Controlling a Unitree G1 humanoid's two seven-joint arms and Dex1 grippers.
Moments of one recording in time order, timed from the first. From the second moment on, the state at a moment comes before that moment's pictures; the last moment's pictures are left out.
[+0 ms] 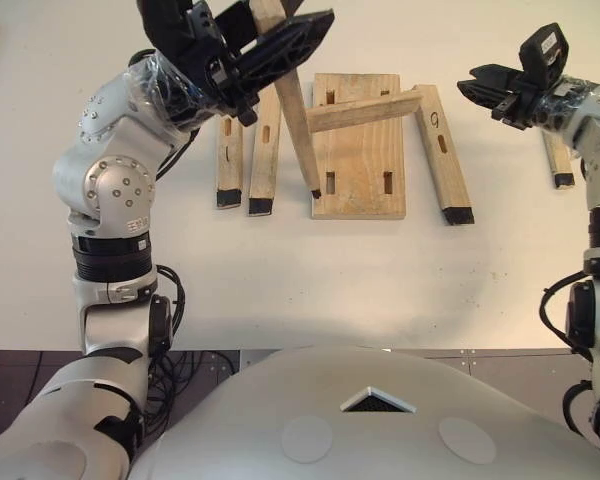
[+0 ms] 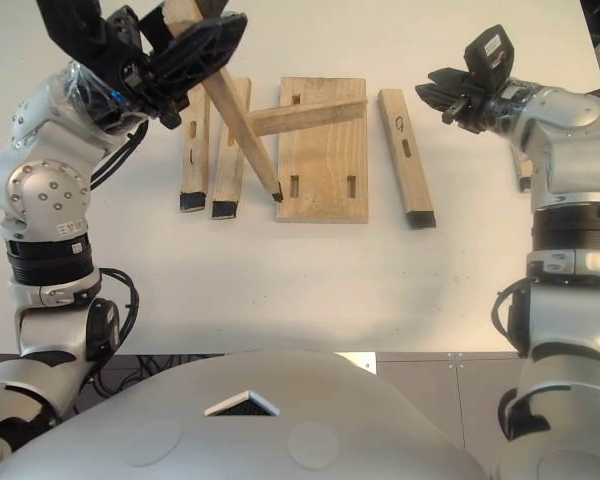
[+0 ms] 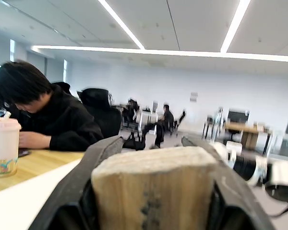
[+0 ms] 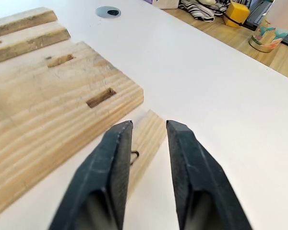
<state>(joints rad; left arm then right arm) -0.39 0.38 0.03 -0.18 -0.82 0.47 -0.86 -0.50 -0.67 0.06 0.41 0.24 0.33 0.86</state>
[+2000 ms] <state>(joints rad) -0.49 0.48 -0.19 -0.14 -0.60 0.34 -1.13 -0.47 -0.64 0.05 0.42 0.19 0.31 0.89</state>
